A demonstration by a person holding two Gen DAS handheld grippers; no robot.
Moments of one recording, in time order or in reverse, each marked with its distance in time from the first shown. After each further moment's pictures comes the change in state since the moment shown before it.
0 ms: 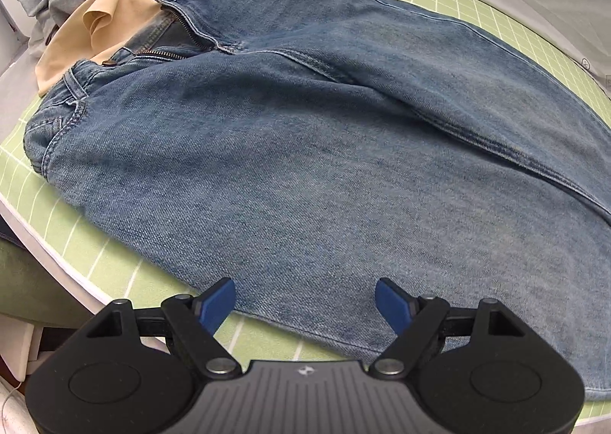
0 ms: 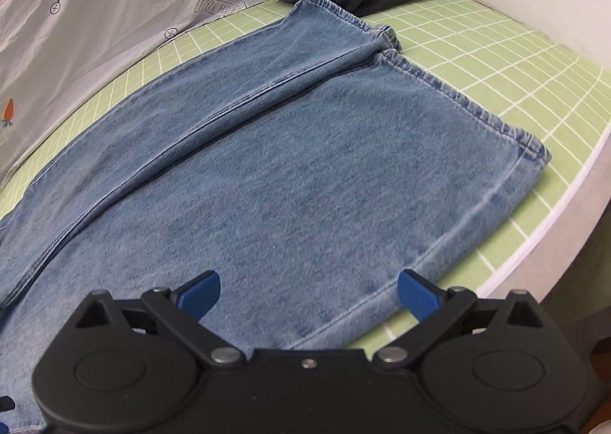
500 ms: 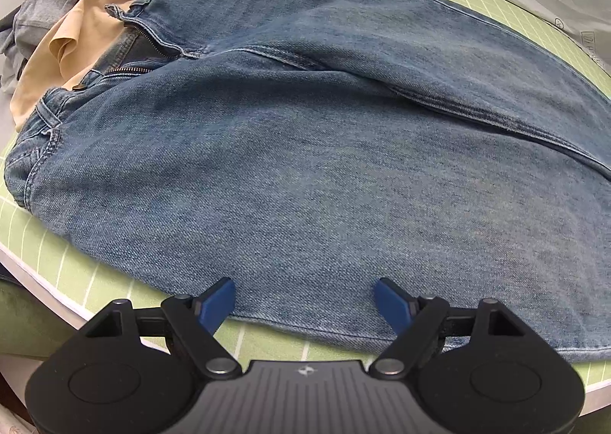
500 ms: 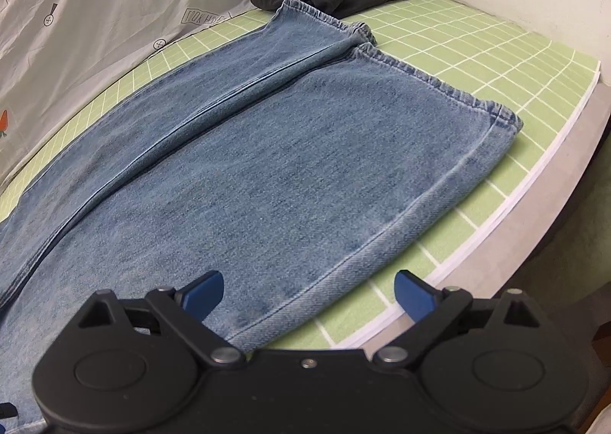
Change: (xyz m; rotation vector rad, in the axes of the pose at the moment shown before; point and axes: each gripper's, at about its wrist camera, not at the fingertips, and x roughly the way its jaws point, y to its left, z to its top) left arm 0.005 -0.006 -0.005 0.107 -0.002 -0.010; right arm -0.006 0.001 -0.022 -0.002 -0.073 -0.056
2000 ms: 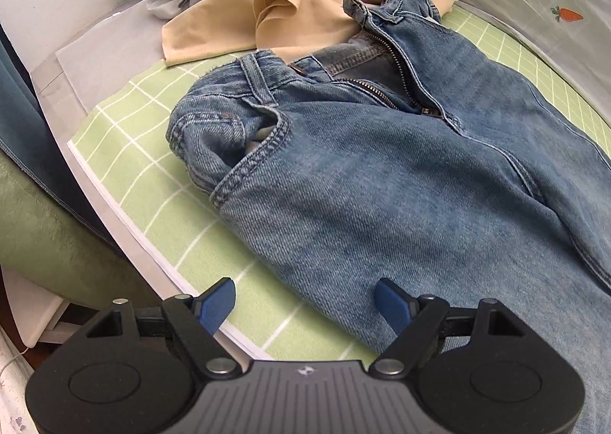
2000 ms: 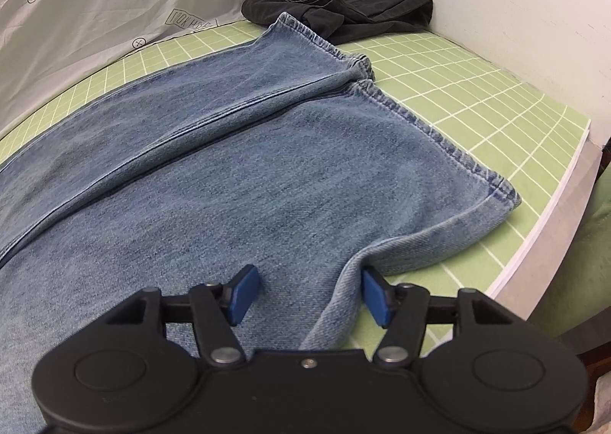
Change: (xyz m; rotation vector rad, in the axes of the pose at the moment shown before) left arm -0.001 0.148 0.013 -0.405 -0.075 0.123; right arm 0.021 0.025 0.026 -0.047 -0.043 -0.141
